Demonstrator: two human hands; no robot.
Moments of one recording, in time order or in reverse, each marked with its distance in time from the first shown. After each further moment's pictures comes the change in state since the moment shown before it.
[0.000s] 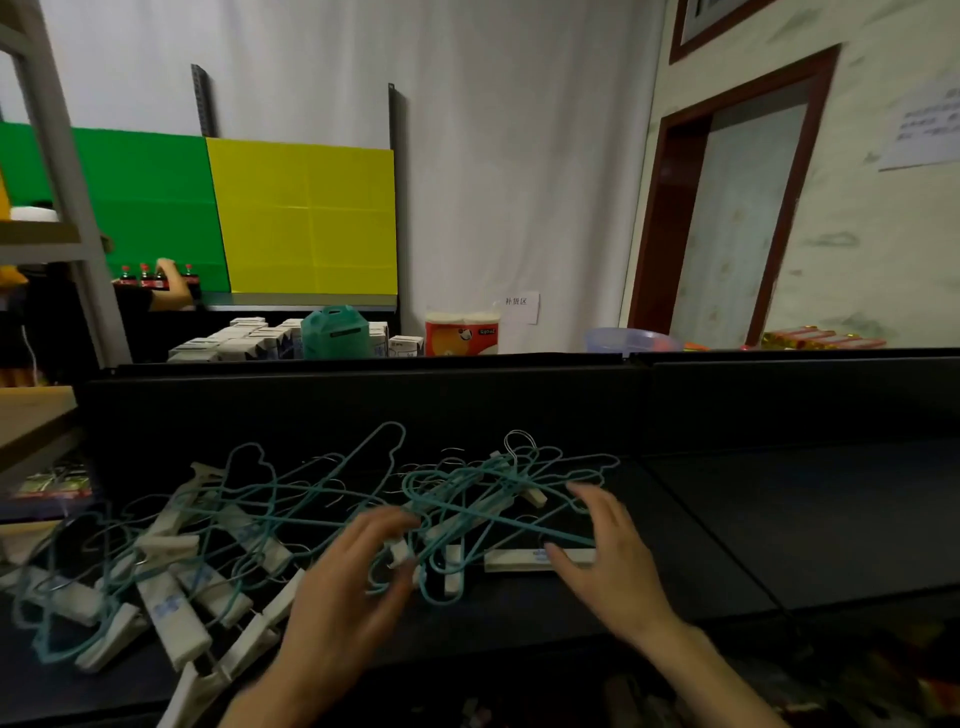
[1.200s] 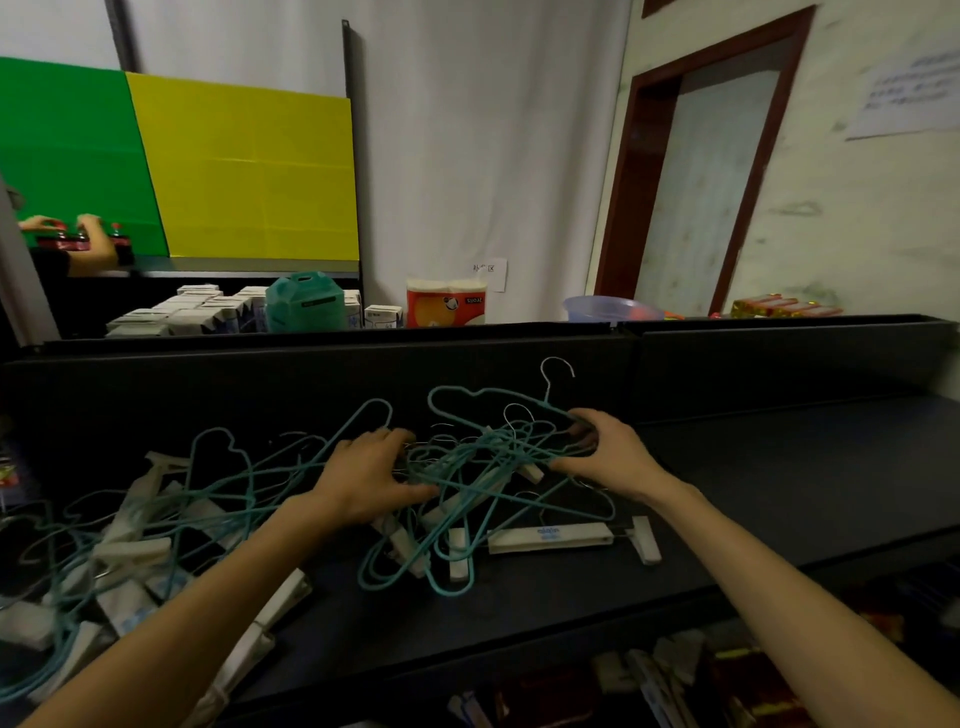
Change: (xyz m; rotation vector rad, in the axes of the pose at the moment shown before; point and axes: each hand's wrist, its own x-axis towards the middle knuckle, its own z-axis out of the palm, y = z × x) left_hand 0.143 -0.096 0.040 0.388 -0.484 -0.055; right_hand 0.111 0.033 -0.009 0.011 -0.241 0.283
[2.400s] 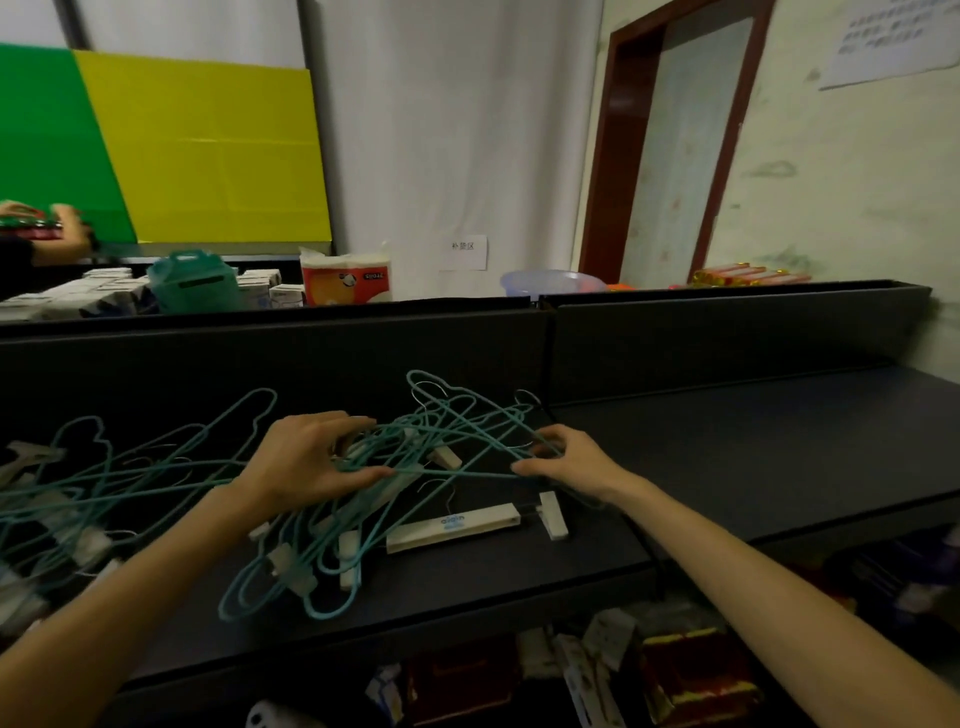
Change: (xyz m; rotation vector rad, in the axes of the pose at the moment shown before) left_hand 0.022 0.103 0.022 0.112 0.382 0.304; right_hand 0.001 0.133 -0.050 0.407 -0.266 0.176
